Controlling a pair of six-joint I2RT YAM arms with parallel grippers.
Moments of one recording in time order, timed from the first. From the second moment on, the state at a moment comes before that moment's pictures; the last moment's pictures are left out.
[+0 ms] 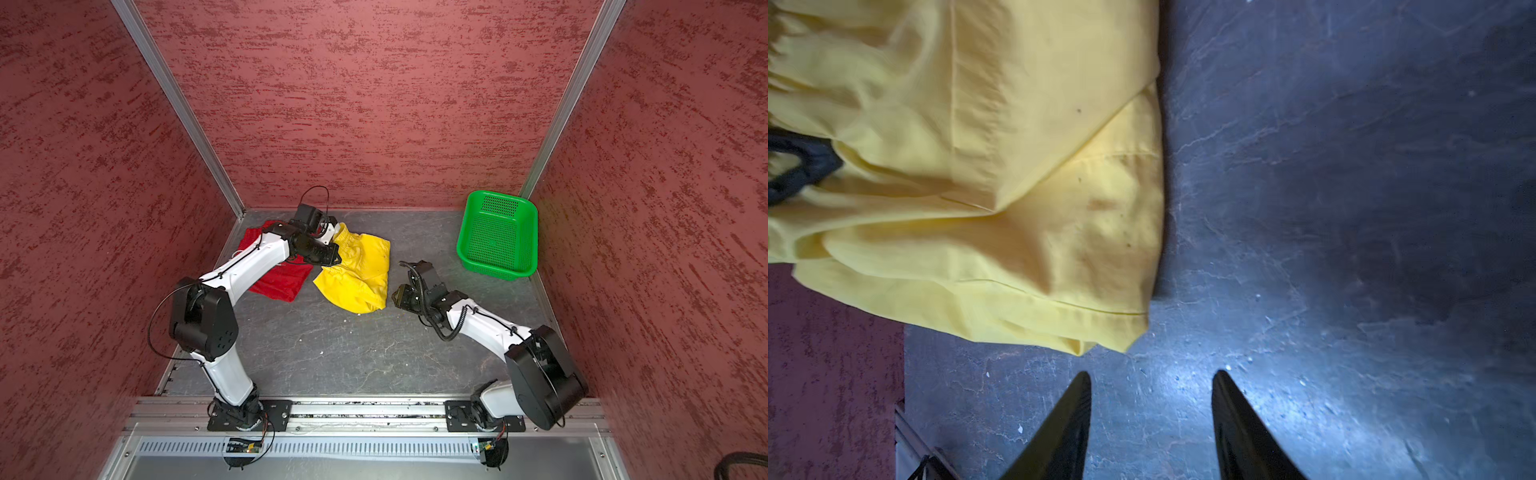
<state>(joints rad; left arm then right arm) -0.33 1.82 1.58 -0.86 0.27 -0.08 0.54 1.39 0.74 -0.18 -0.20 0.82</state>
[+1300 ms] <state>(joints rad) -0.06 1.91 1.99 -1.18 0.17 0.33 0.54 1.35 0.67 -0.17 -0.20 0.84</state>
